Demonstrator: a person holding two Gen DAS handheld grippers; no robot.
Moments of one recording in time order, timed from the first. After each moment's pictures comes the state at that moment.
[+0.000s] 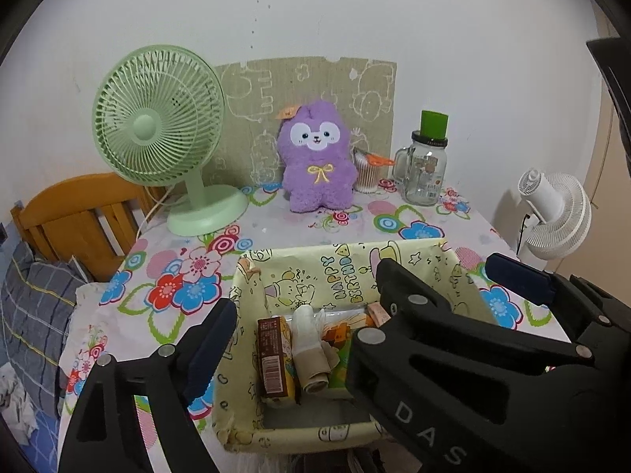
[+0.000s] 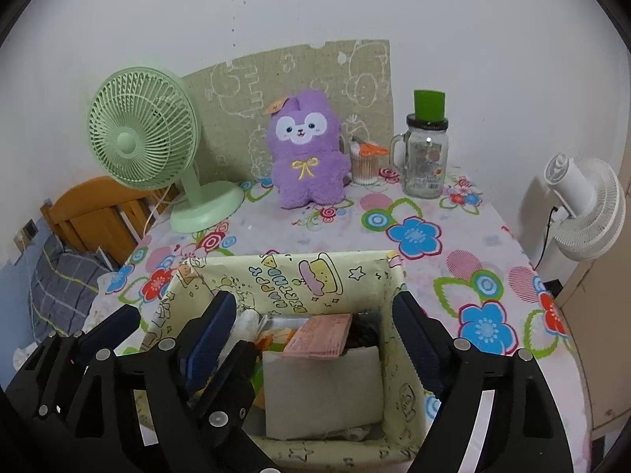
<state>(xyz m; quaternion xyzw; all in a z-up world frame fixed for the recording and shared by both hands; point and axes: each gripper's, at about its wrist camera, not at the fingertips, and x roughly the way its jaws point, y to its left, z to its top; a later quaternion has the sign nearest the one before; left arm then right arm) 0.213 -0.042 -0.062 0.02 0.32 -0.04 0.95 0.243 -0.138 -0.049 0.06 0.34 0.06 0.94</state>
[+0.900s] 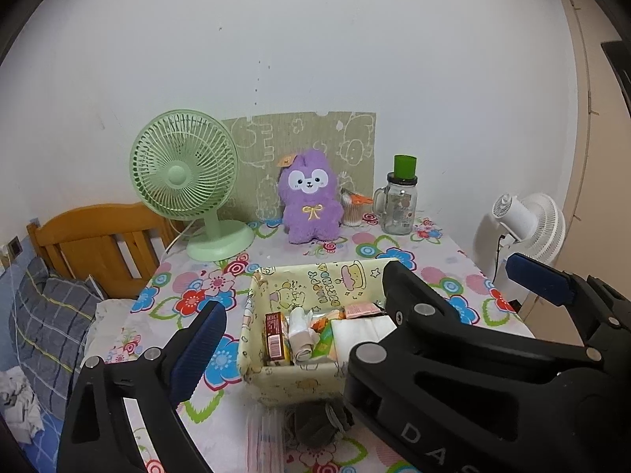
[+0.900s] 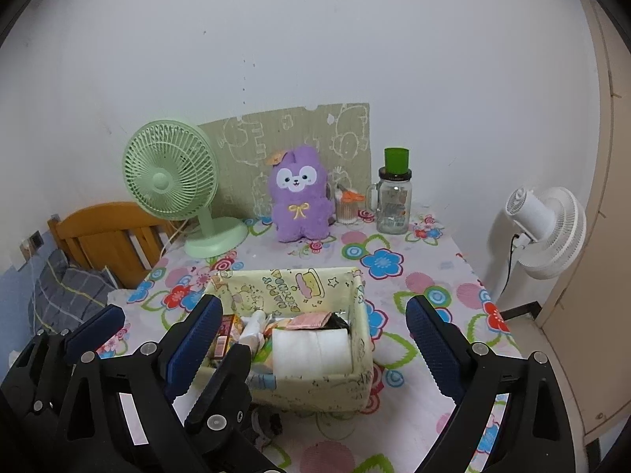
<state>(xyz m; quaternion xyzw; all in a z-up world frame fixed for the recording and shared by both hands) 0.123 -0.050 -0.014 0.02 0.26 -0.04 0.97 0.143 -0.152 0.009 0.05 0.27 0.04 0.96</state>
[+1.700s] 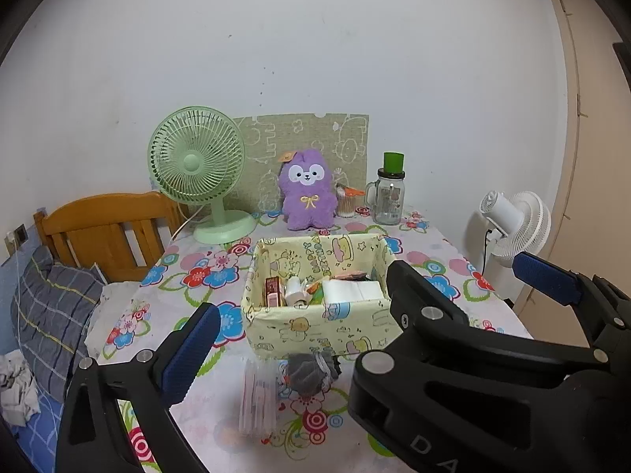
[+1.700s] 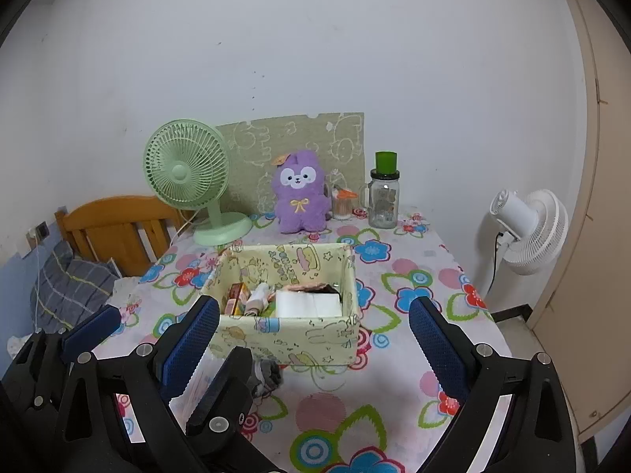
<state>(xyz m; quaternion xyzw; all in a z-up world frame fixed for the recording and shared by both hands) 0.057 -0.050 -0.027 0.01 0.25 -0.04 0.97 0.069 -0.153 0.003 0.03 0.25 0.04 0.97</state>
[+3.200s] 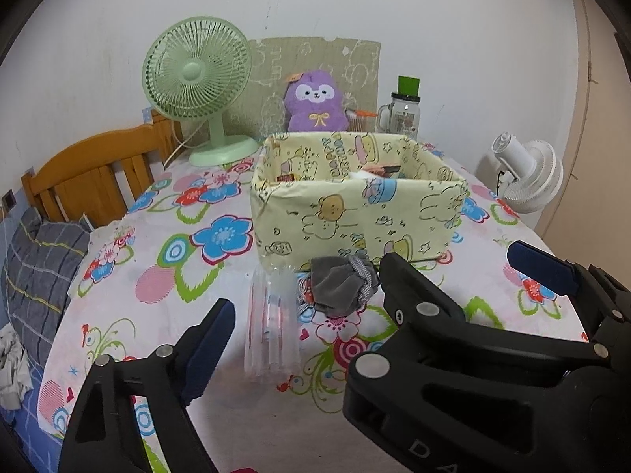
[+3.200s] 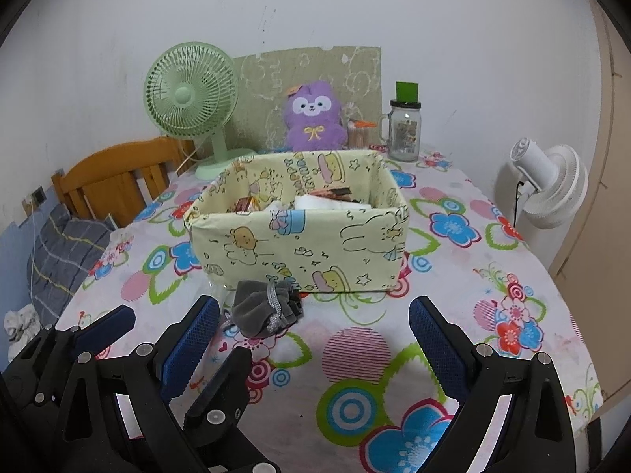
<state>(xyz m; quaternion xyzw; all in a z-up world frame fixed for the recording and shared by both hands) 0.070 -0.018 -0.118 0.01 0.34 -0.05 0.94 0.083 -0.116 -0.093 0.03 0.32 0.05 0.94</state>
